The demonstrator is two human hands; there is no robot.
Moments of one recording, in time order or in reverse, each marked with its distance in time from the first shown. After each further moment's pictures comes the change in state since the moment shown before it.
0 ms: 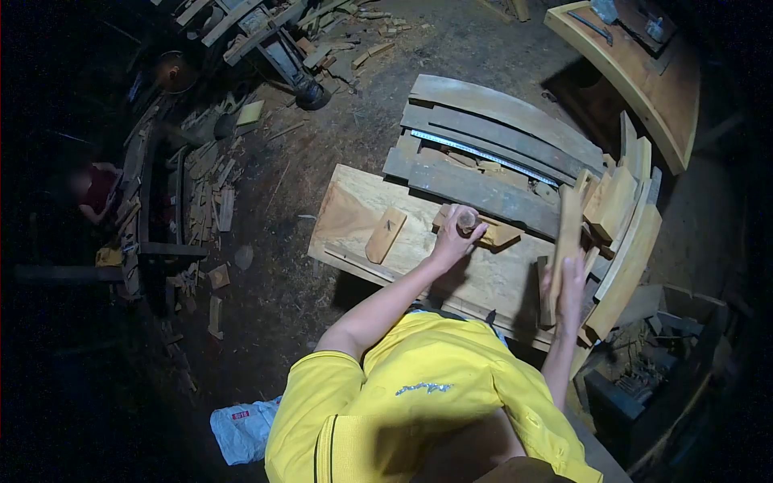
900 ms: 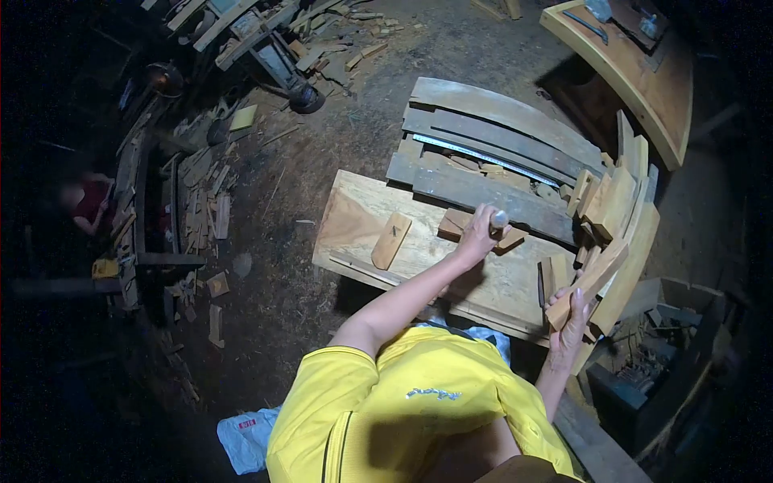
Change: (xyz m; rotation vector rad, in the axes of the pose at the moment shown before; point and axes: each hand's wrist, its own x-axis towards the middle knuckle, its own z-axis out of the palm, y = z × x) left_hand 0.017 -0.006 0.023 -0.032 -0.112 0.116; right_hand -0.069 -0.026 0.039 0.404 0.159 -0.007
